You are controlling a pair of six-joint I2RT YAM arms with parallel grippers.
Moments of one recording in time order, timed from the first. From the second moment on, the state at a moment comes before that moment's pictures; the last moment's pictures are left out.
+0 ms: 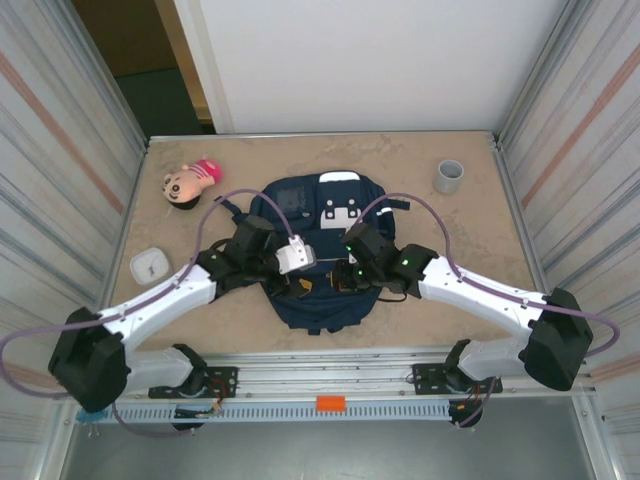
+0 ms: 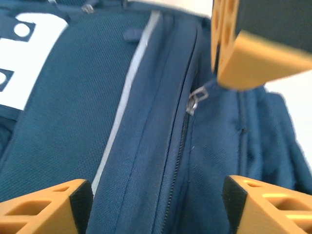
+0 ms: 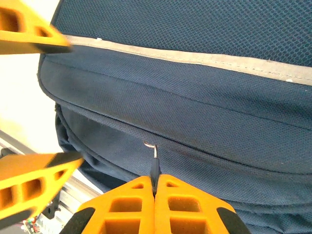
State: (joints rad) left arm -0.67 1.24 0.77 -0.35 0.38 0.59; right arm 0.91 1.29 0.94 -0.58 -0.09 0.80
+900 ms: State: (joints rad) left arm -0.65 1.30 0.78 -0.32 0.45 0.68; right arm 0.92 1.36 0.96 -0.55 -0.06 0.80
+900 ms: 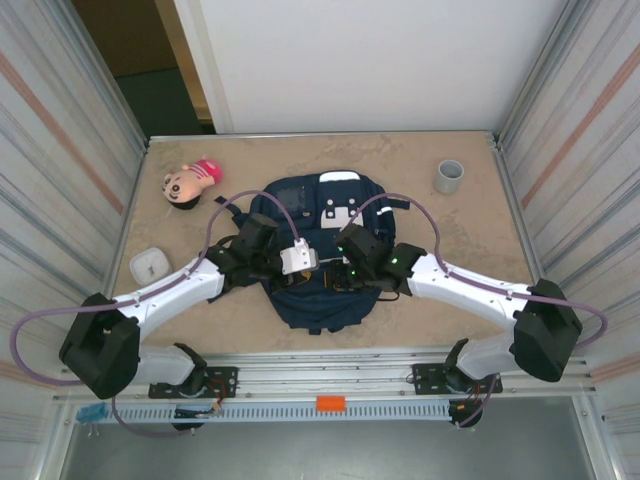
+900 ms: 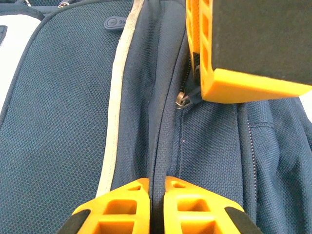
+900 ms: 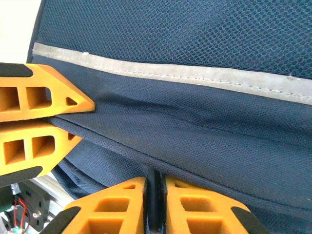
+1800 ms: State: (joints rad) left arm -0.57 1.17 0.77 -0.37 0.44 0.71; right arm 0.75 1.13 0.84 -0.62 -0.07 0.76
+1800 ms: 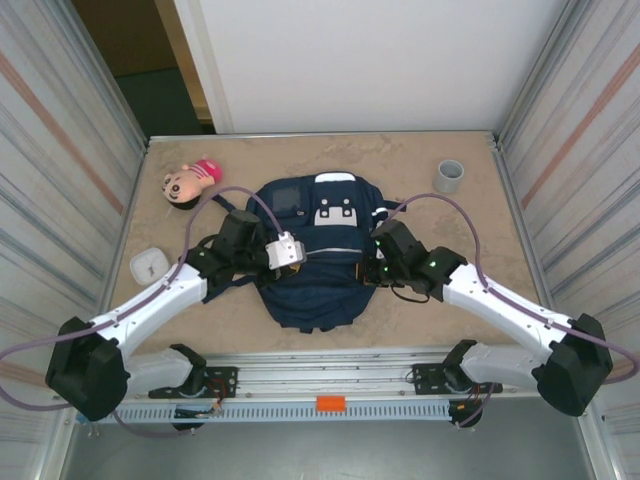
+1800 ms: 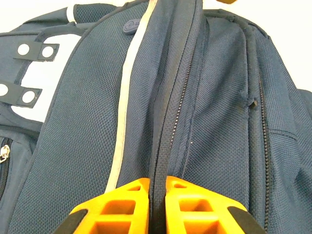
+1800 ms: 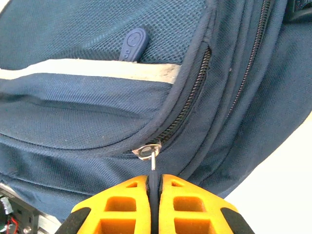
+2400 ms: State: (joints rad) left arm -0.79 1.37 0.98 -0.36 0.42 0.68; right arm 0.75 1.13 0.82 -0.60 -0.11 0.72
